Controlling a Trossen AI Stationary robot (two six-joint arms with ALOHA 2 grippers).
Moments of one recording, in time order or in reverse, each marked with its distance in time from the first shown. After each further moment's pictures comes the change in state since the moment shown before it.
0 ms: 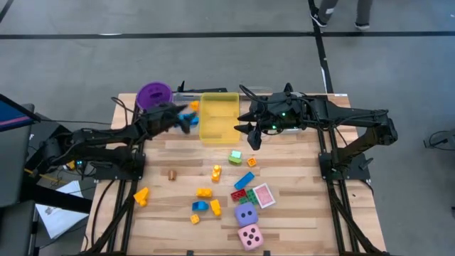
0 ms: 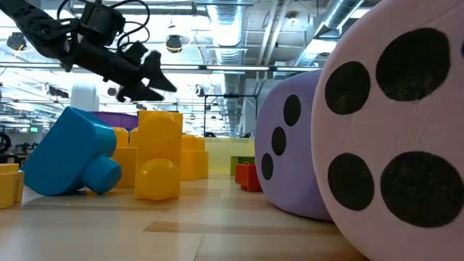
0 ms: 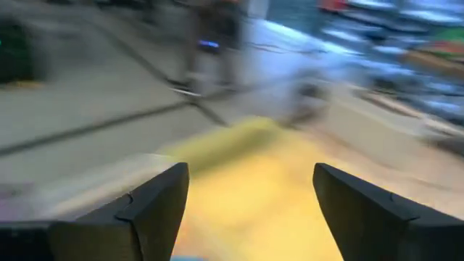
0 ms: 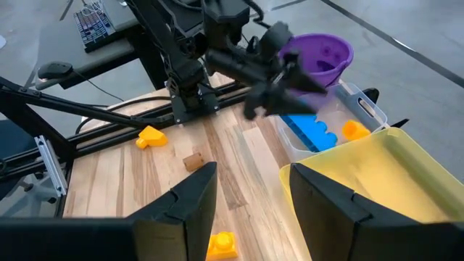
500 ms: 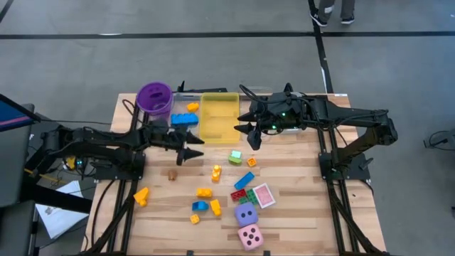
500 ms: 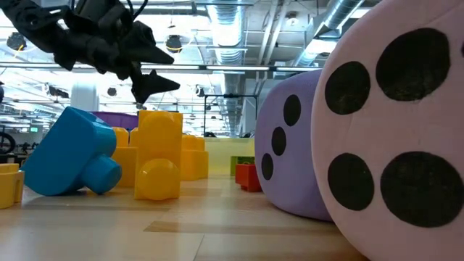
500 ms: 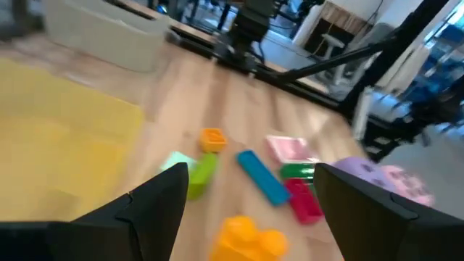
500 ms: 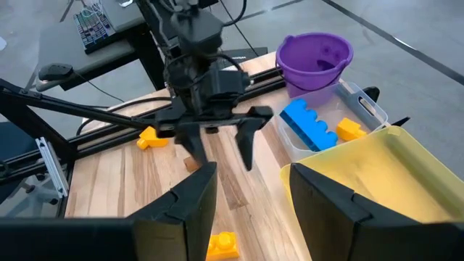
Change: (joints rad) left arm -0.252 0.000 0.000 -0.055 0.501 -0.089; right arm 0.000 0.000 0.000 0.000 0.000 0.009
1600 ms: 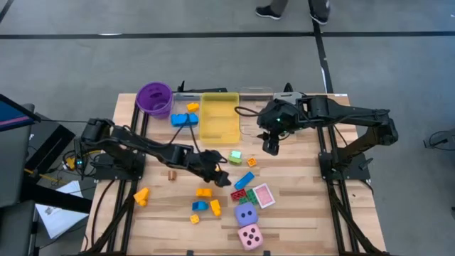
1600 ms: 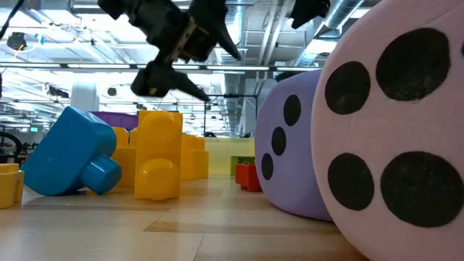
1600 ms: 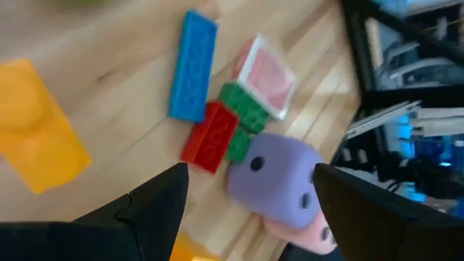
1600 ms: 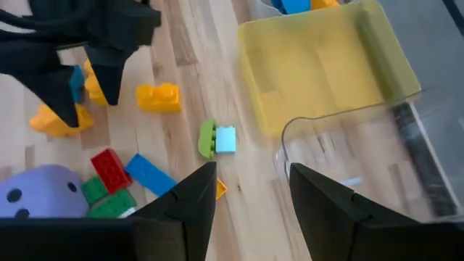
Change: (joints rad) left arm -0.432 0.573 0.649 -0.540 -0.263 -0.901; right arm -0.033 -0.009 0.001 -0.475 -0.003 -0.165
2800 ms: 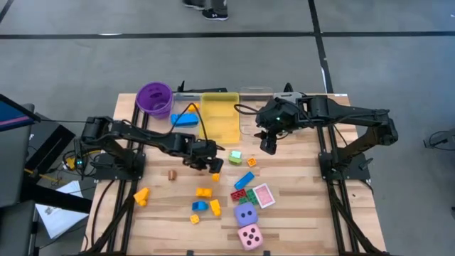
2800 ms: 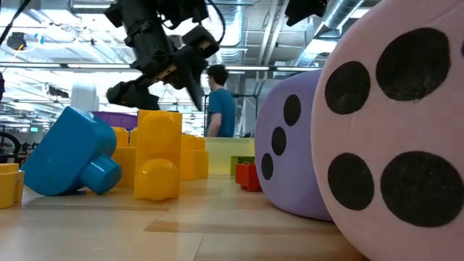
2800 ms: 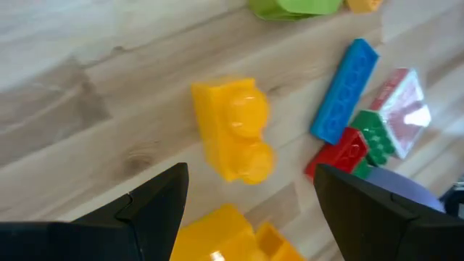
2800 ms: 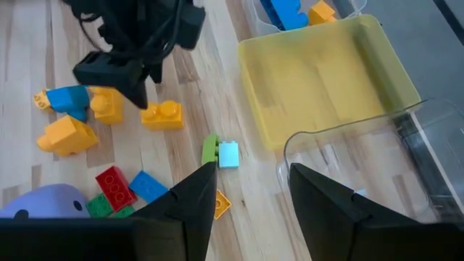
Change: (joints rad) left arm 0.129 -0.014 0.027 -0.371 0.028 -0.023; right arm 0.000 0.002 0.000 0.049 0.000 0.026
